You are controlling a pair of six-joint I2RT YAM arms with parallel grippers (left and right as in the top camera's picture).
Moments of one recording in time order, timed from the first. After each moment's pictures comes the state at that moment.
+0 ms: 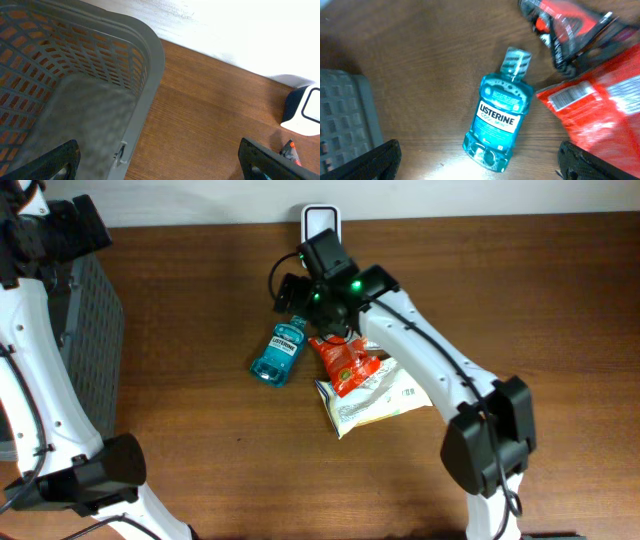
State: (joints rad) left arm 0.27 1.96 2.50 -1.35 -0.02 -0.13; right arm 0.57 2.08 1.88 -0.81 -0.14 0.89
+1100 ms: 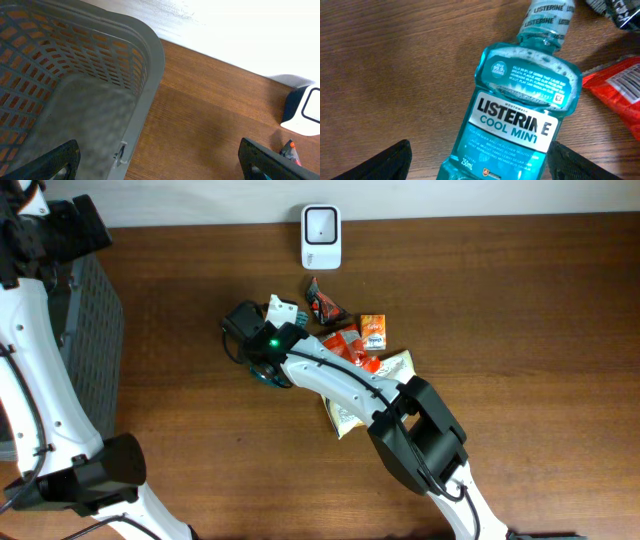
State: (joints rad) left arm 0.27 1.96 2.50 -1.35 -0.02 -0.13; right arm 0.82 2.30 1.88 -0.69 0.29 0.97
